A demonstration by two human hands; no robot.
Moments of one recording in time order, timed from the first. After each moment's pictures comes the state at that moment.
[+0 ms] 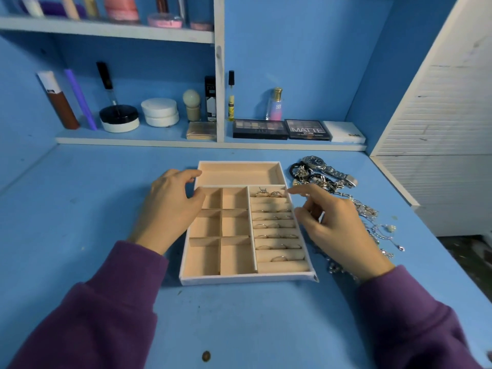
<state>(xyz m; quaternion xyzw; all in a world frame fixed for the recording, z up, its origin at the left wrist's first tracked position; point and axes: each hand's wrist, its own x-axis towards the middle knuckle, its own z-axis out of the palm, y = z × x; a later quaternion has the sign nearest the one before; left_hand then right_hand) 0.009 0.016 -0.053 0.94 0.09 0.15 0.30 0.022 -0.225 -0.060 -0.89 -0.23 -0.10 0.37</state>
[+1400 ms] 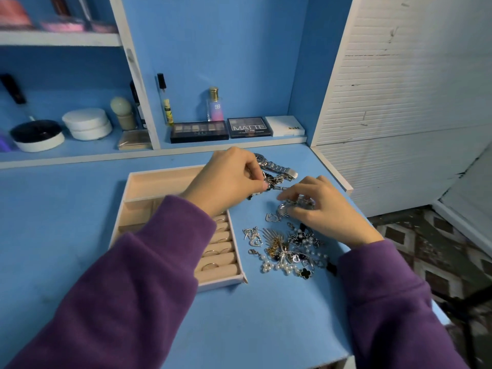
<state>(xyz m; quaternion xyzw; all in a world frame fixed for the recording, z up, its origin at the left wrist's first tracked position) 0.058 -0.130 -0.007 0.93 -0.13 0.03 0.34 0.050 -0.314 -0.061 -0.94 -0.15 -0.04 0.30</state>
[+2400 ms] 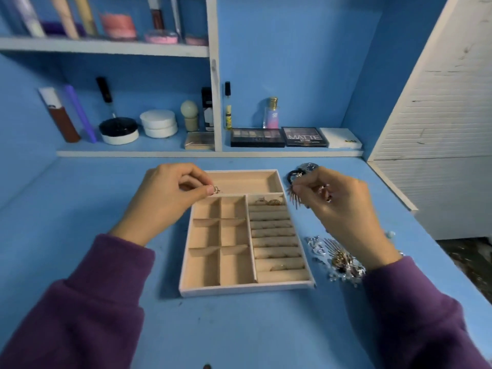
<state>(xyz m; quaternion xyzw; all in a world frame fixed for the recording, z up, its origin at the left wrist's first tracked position) 0.011 0.021 -0.020 0.90 -0.01 0.14 0.40 0.034 -0.220 -0.032 -0.85 -0.20 -0.20 0.43</state>
